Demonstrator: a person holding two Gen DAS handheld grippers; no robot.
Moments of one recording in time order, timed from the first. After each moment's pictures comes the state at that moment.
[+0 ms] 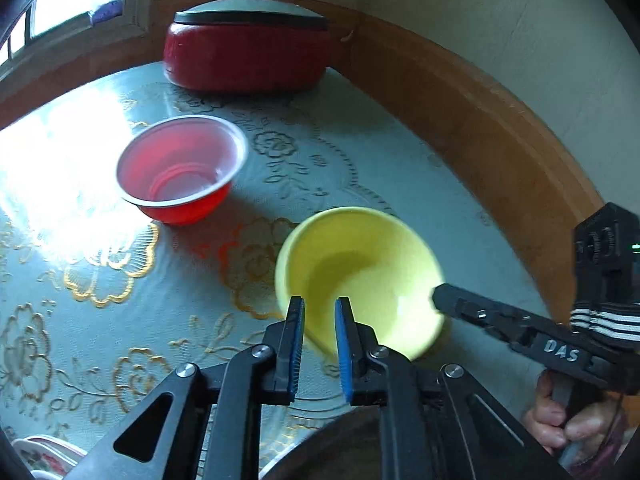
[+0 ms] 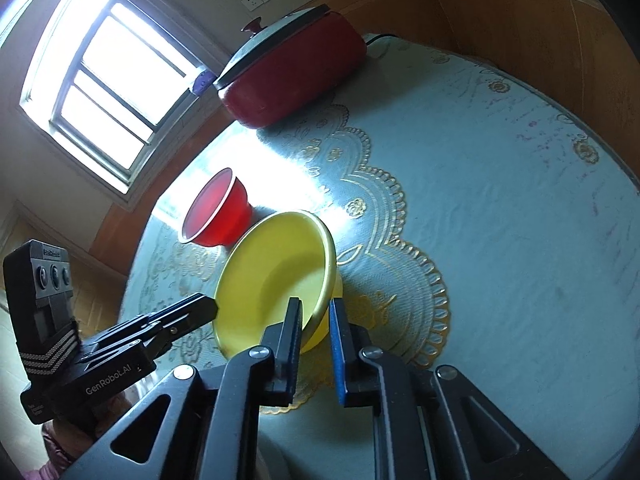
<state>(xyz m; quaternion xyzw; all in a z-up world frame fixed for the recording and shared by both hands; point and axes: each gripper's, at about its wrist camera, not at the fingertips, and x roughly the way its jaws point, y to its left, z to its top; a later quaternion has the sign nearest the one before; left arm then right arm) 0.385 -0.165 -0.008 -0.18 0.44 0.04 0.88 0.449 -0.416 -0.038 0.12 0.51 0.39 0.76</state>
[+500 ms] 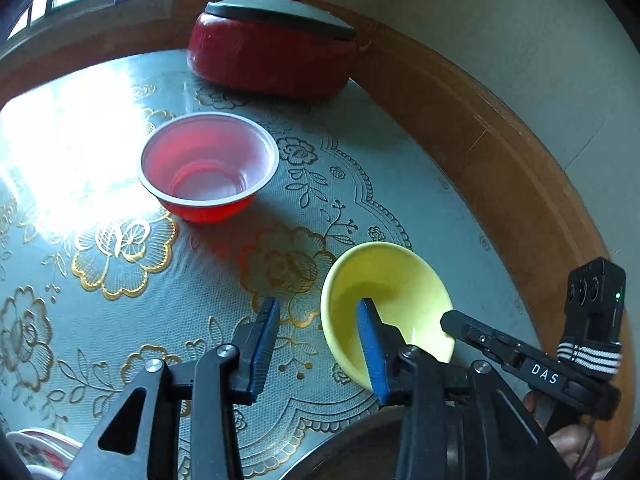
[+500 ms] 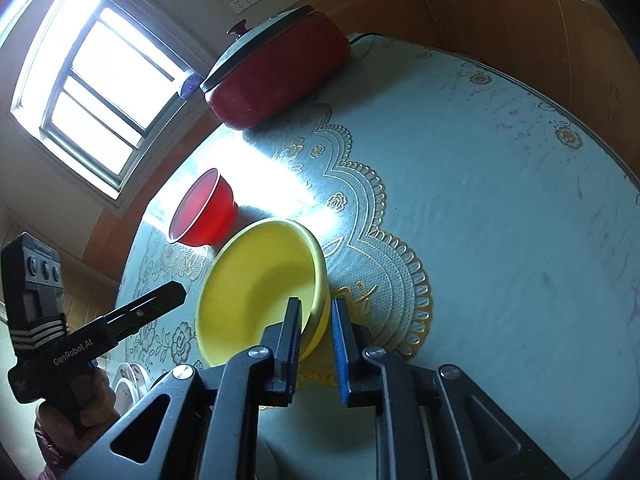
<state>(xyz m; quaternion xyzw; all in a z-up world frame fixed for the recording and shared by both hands) 0.381 -0.136 -0.005 -0.23 0.43 0.06 0.87 0.449 -0.426 -0.046 0.12 0.51 0.36 0.77</state>
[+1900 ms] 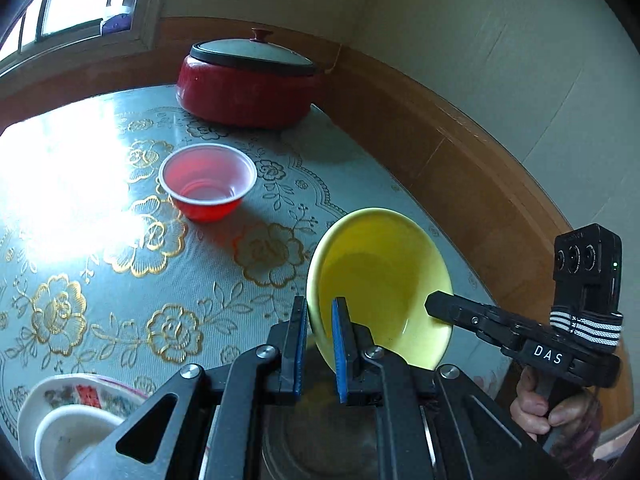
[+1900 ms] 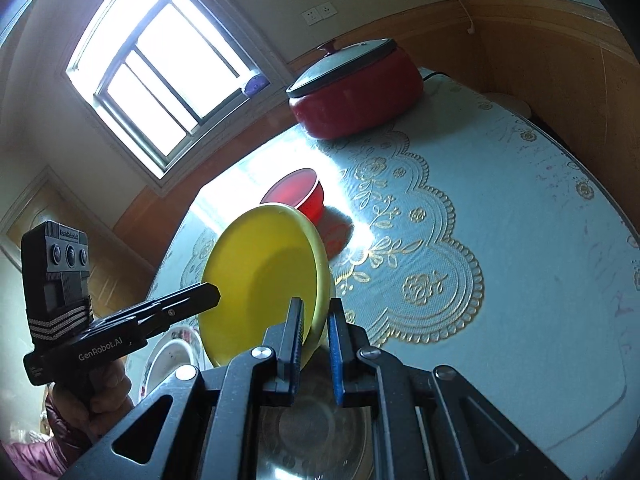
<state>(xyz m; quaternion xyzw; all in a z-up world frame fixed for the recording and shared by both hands) 0.285 -0.160 0.050 -0.20 0.38 0.01 0.90 0.377 -0.429 0.021 0.08 0.45 0.44 0.77</state>
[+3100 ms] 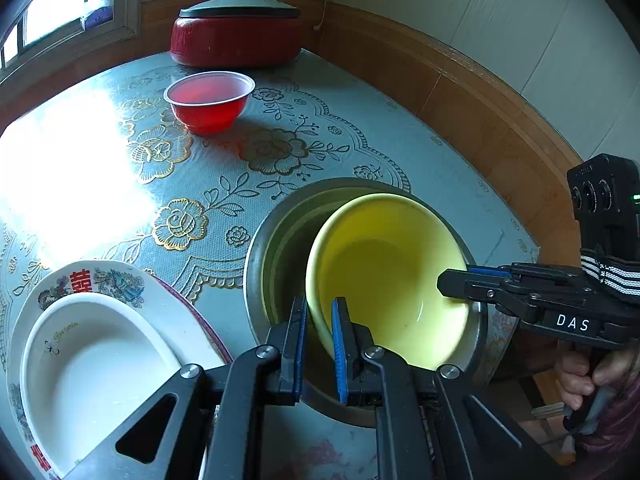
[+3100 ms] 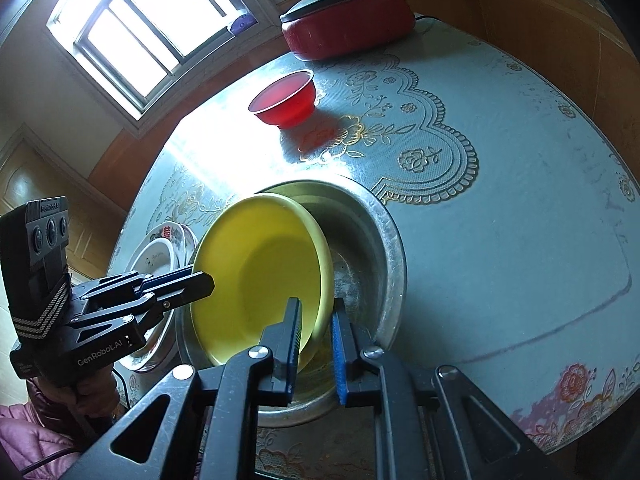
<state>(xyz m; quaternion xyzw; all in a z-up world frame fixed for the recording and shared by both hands) 0.232 -0.193 0.000 -0.14 0.45 0.01 0.88 0.313 -0.436 -0.020 0.00 0.52 0.41 0.75</state>
